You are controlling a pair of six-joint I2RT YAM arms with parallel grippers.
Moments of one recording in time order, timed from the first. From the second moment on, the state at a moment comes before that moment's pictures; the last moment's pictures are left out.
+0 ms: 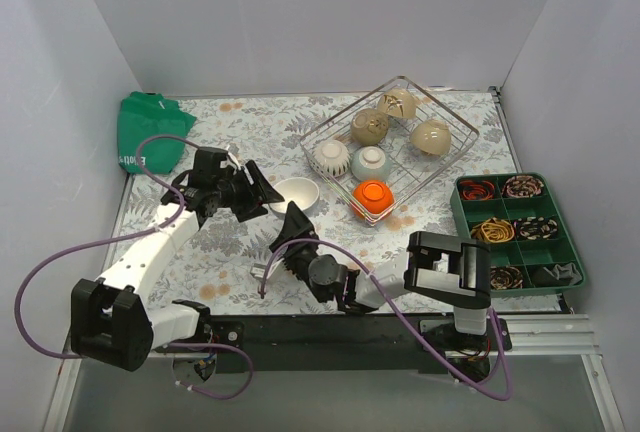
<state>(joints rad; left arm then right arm) -0.28 1.18 0.88 -0.48 0.39 -0.80 1.41 1.86 0.73 1.17 0.76 -1.67</state>
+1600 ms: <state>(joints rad) -0.02 1.55 0.99 -0.28 -0.21 -0.67 1.36 1.49 0.74 0.46 0.79 -0.68</state>
